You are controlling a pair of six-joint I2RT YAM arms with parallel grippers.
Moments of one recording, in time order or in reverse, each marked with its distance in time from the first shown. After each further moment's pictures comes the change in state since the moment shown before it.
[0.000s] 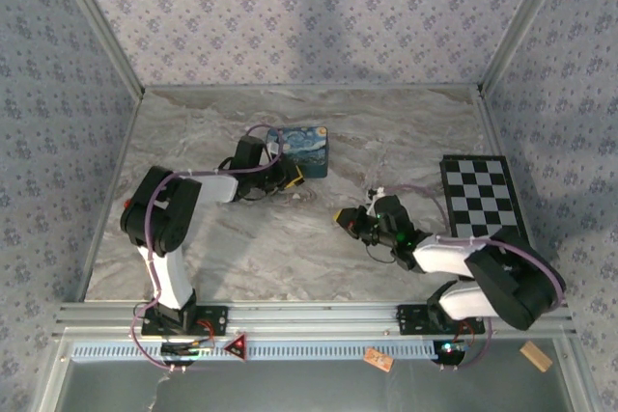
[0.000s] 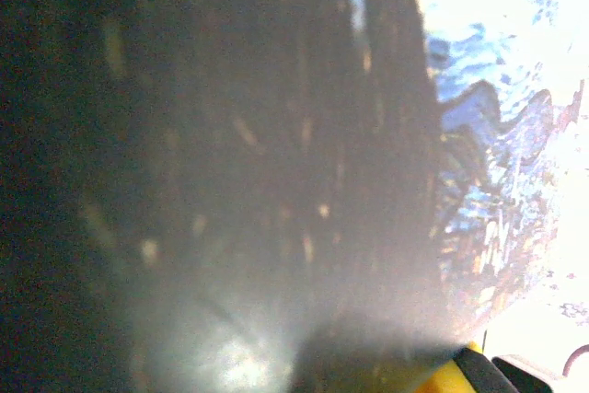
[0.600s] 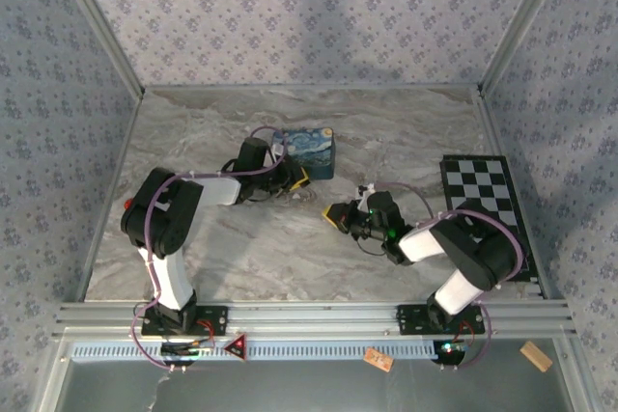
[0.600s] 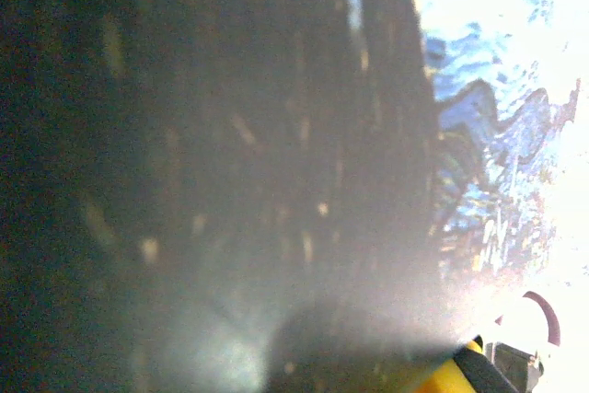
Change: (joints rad) left arm -0.035 -0.010 -0.011 0.035 0.024 -0.061; right arm -0.010 0.256 0.050 0.290 -0.089 0.105
